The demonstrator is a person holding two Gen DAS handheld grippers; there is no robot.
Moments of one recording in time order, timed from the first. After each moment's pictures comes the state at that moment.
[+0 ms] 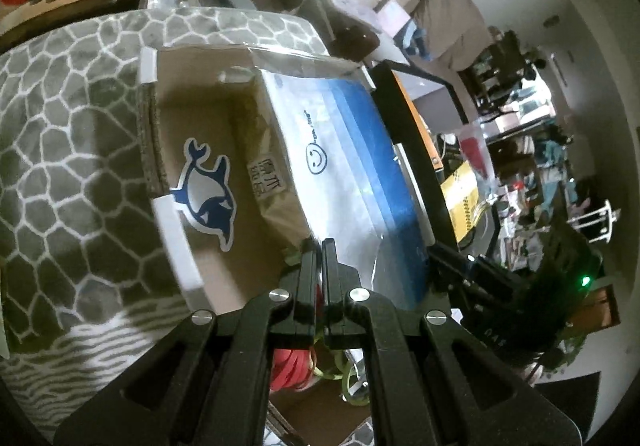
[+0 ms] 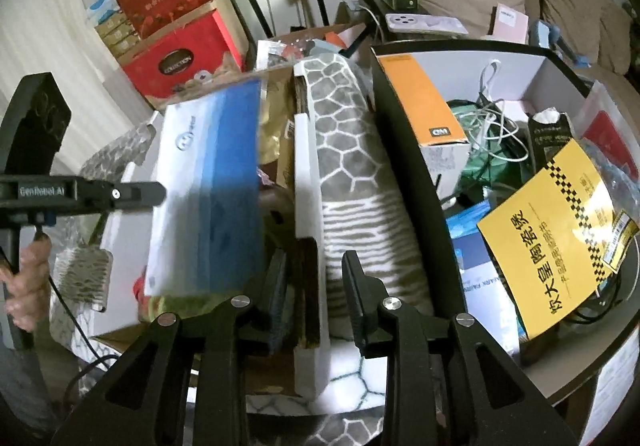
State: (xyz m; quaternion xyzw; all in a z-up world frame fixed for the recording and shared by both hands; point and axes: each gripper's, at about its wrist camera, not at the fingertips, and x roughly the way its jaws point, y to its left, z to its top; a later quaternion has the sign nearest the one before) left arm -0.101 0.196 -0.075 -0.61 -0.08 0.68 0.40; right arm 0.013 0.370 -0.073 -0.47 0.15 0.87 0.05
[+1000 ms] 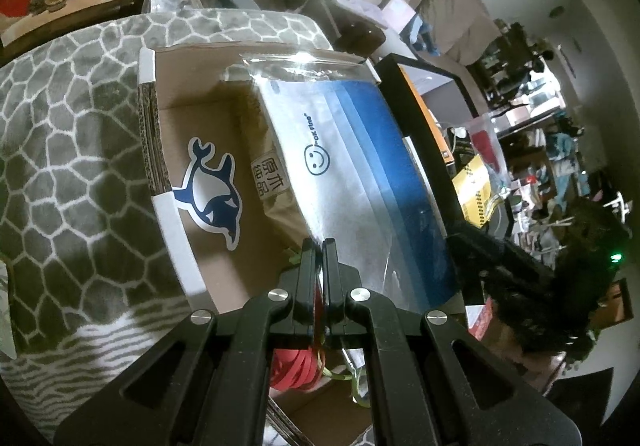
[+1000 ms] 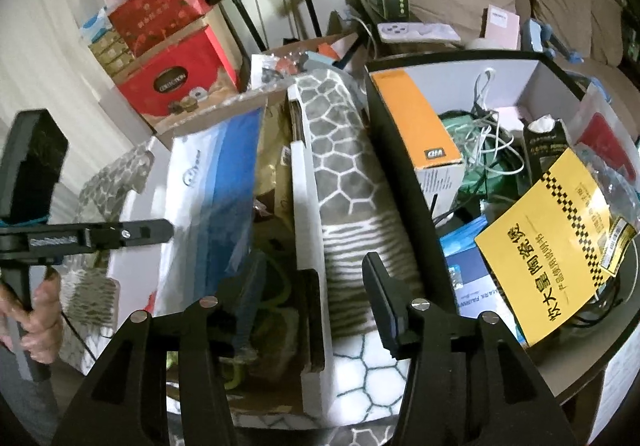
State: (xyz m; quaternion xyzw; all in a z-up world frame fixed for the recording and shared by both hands) left arm -0.108 0.198 -0.080 -0.61 -0.06 0.69 0.39; right arm 0.005 0.377 -0.059 -0.45 0.17 0.87 0.07
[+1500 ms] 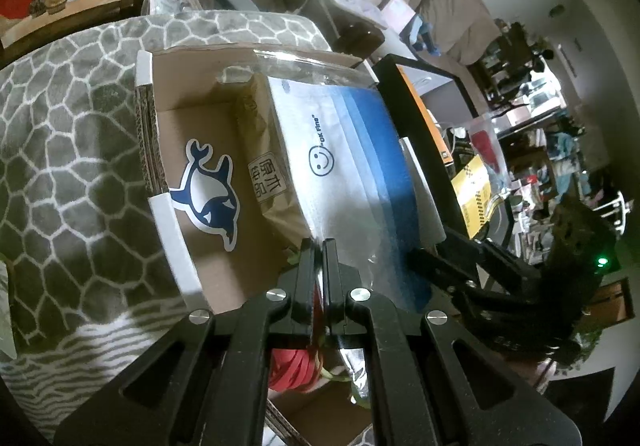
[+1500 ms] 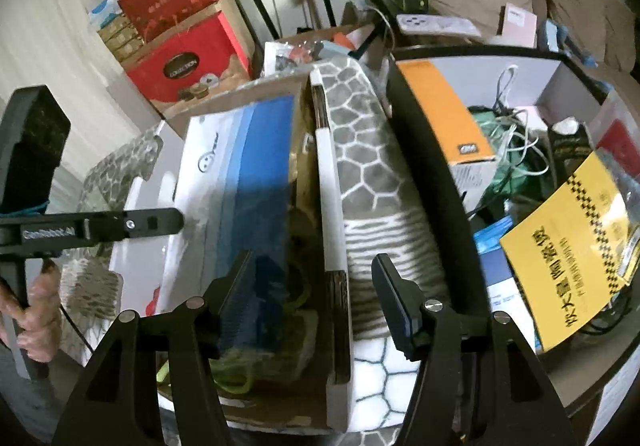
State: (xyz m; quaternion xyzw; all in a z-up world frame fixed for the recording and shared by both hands) left arm -0.106 0.202 -0.078 -0.61 -0.06 0.69 0.39; right arm -0.008 0.362 -0.075 -0.47 0.16 0.87 0.04
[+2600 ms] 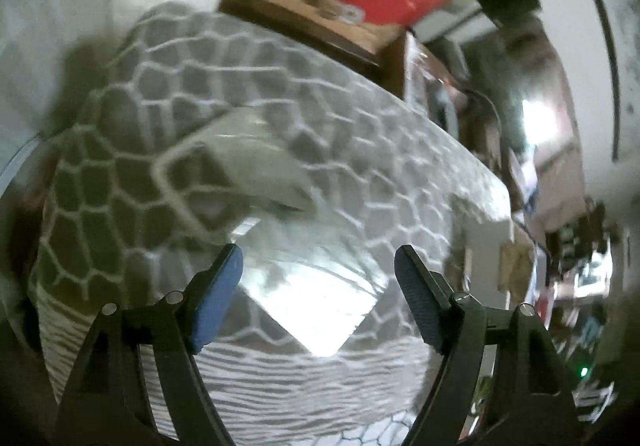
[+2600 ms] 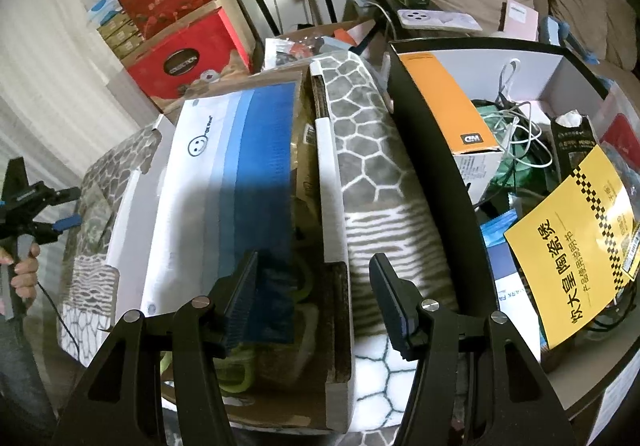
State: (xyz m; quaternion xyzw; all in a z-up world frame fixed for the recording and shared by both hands) left arm -0.170 -0.063 -0.113 -0.59 -0.25 0.76 0.12; right arm -0.005 0.362 -0.077 -0.48 0.16 0.86 0.04
